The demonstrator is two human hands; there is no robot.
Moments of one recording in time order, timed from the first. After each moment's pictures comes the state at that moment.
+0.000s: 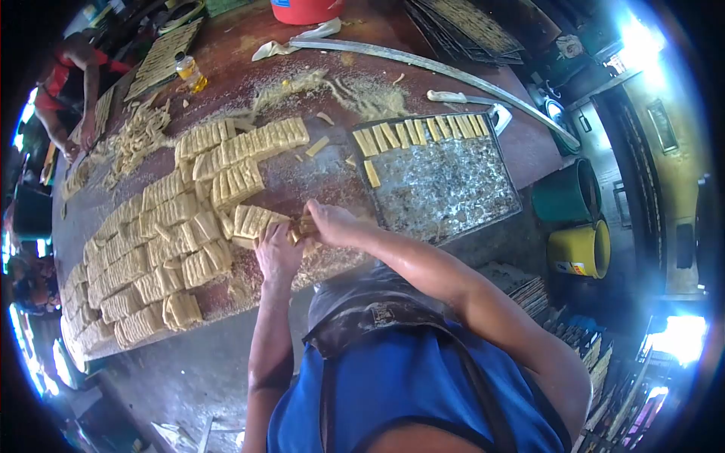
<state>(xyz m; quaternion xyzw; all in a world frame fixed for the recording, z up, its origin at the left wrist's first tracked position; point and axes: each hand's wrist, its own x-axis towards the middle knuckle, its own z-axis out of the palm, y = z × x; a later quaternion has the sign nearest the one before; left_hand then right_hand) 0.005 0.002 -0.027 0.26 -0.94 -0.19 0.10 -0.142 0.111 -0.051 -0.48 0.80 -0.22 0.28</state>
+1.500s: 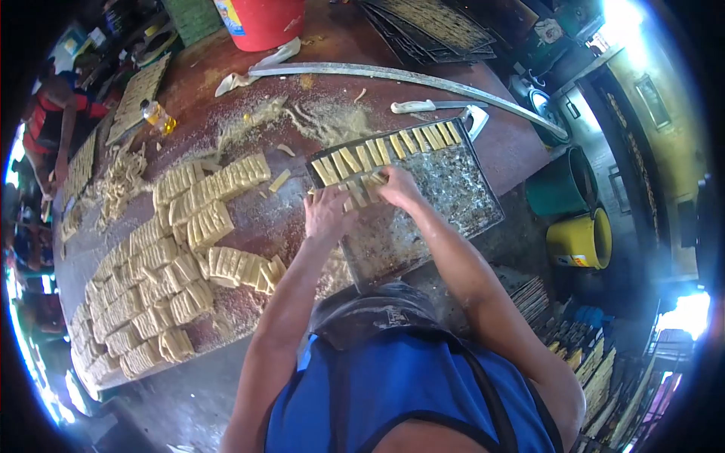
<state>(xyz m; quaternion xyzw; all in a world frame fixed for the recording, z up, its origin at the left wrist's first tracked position) -0.187 0.096 -0.046 0.06 -0.97 -0.20 0.10 -0.320 0.261 -0.047 -0.15 0.92 -0.31 0.16</state>
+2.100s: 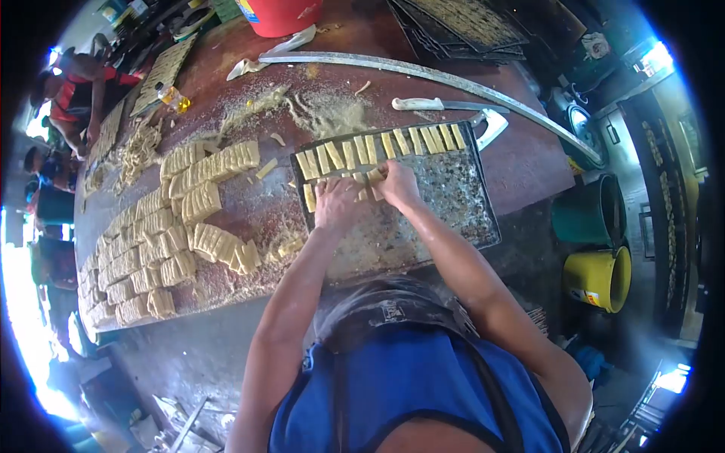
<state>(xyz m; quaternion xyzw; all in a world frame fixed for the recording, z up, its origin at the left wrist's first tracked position) -0.228 0.178 -0.042 0.08 -0.98 -0.17 0.10 -0.359 0.306 -0.052 -0.23 0.90 -0.33 0.14</state>
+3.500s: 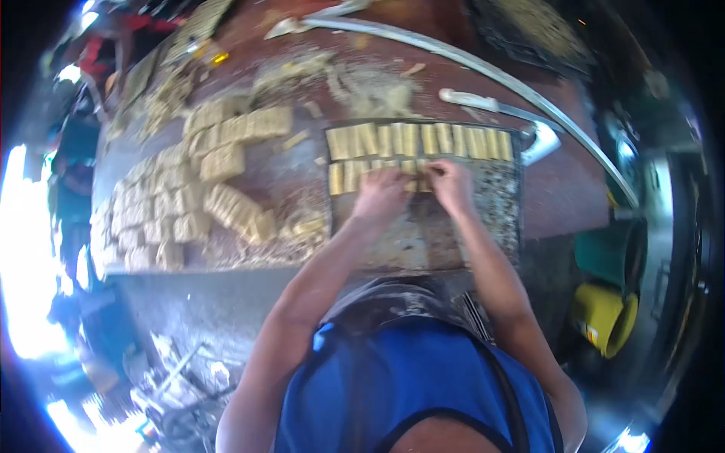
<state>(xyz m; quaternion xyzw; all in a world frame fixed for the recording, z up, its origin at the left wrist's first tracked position) -0.249 0.208 -0.056 0.09 -0.96 -0.22 0.12 -0.384 0.342 -0.053 -0.27 0.87 -0.40 0.11</state>
